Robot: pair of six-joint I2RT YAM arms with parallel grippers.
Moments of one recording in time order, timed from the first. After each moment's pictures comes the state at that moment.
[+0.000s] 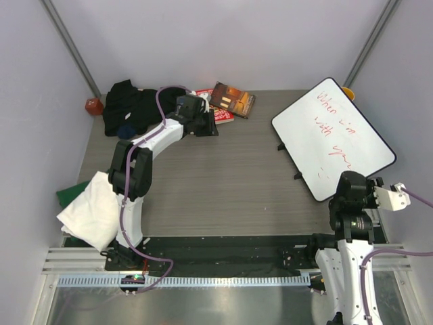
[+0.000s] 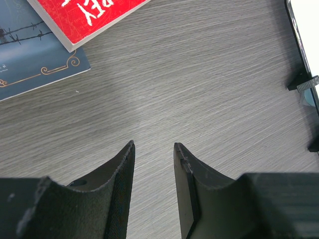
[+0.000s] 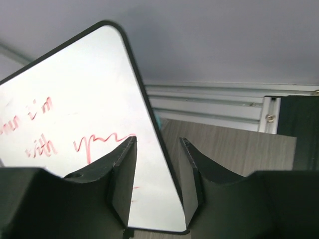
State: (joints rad) left arm -0.44 2.08 1.65 -0.33 0.20 -0.39; right arm -0.12 0.45 0.59 -0.65 0.95 0.97
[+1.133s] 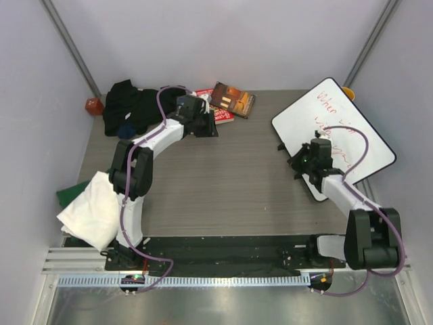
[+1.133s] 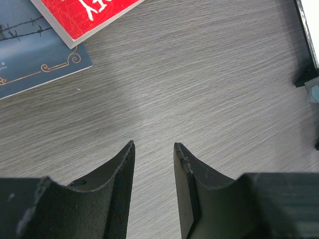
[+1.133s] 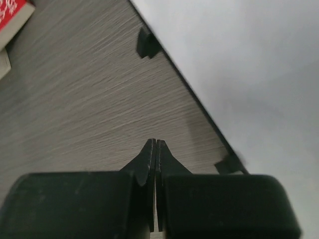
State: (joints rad) left arm -0.44 2.08 1.65 -0.33 0.20 -0.38; right arm 0.01 1.21 0.59 -0.01 -0.07 0.56
